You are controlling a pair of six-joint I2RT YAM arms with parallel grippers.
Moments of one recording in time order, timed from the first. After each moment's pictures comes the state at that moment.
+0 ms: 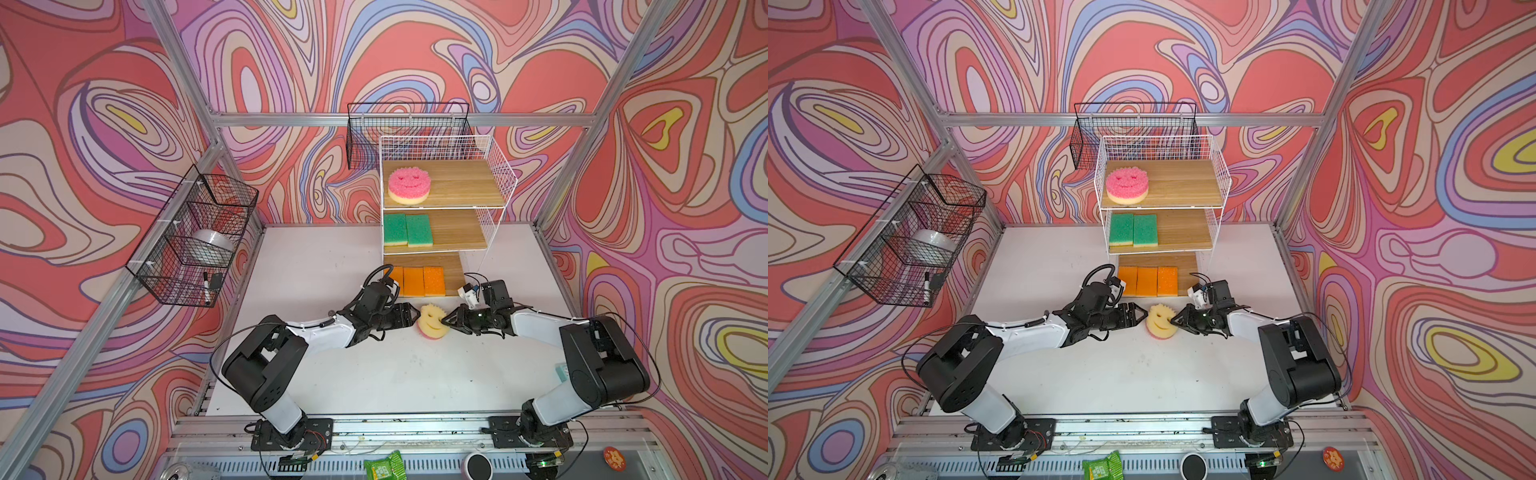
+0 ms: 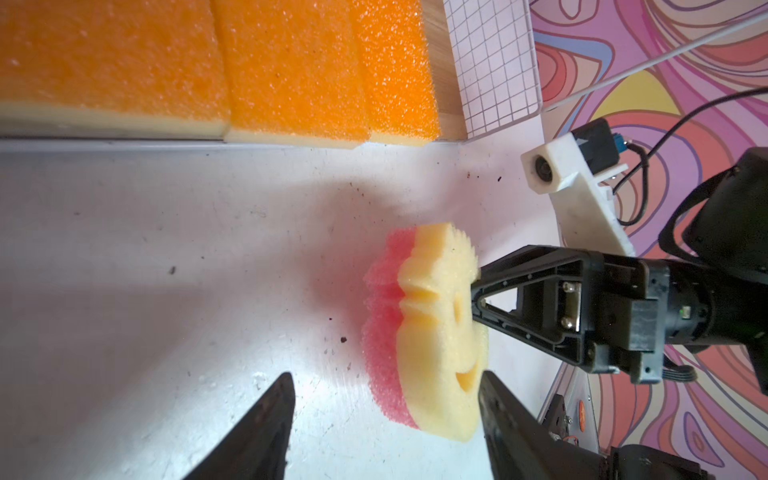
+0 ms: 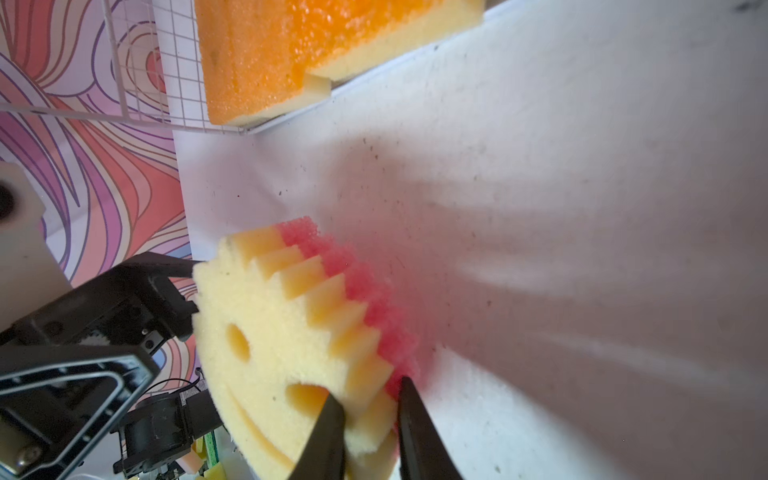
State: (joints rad) left arm -0.68 1.64 0.76 0.23 0.34 -0.83; right arm 0.24 1.57 0.66 -0.08 -0.71 0.57
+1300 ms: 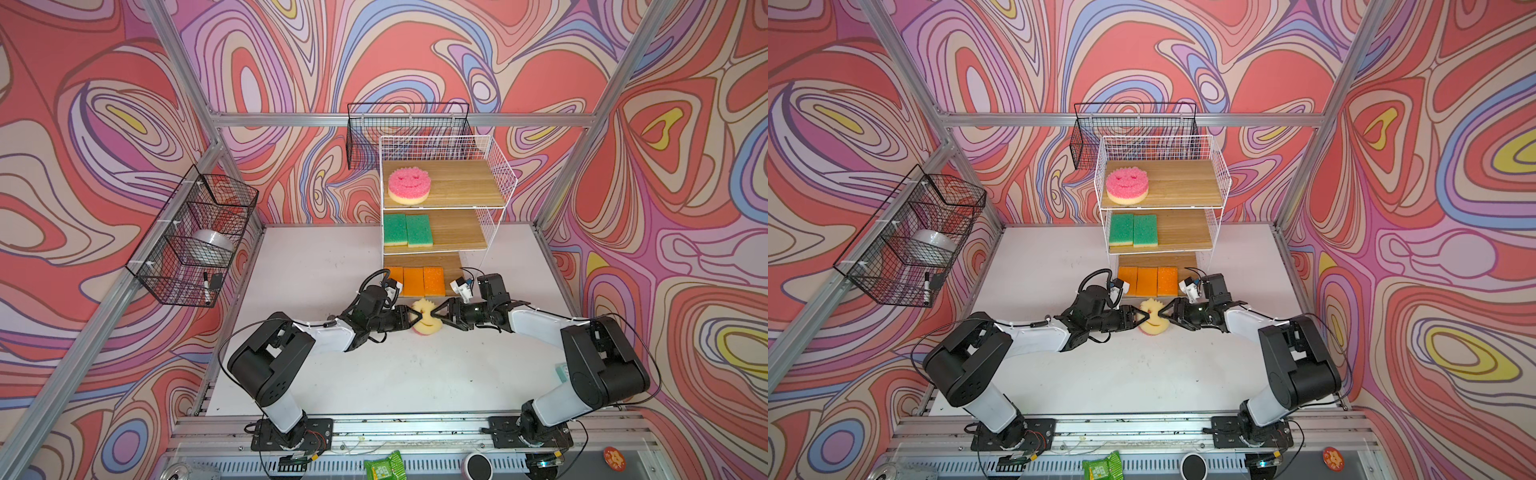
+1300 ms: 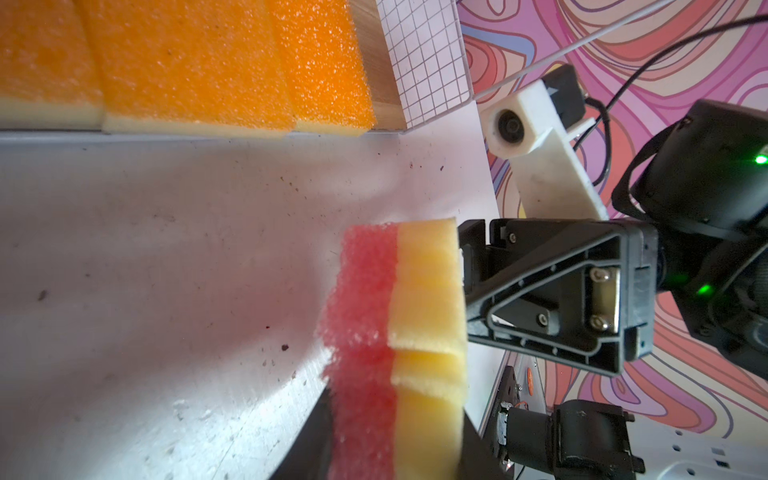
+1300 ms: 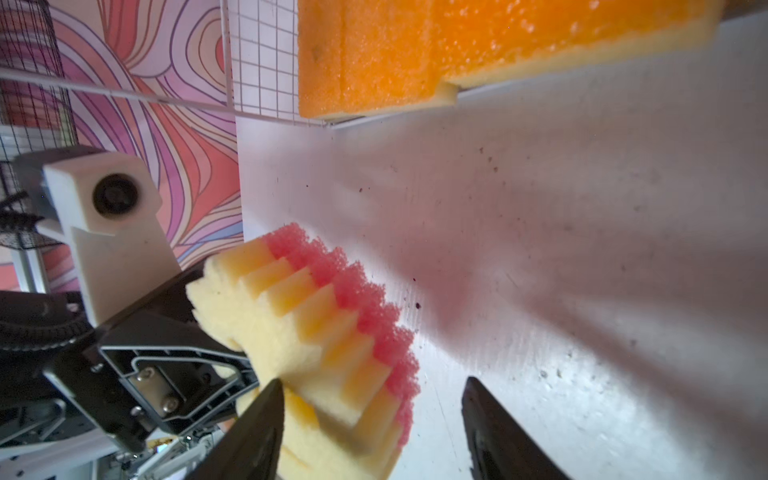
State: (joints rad) left arm -0.67 1.64 0.71 0.39 0.47 -0.84; right arm 0.26 1.55 0.71 -0.06 -0.82 0.60
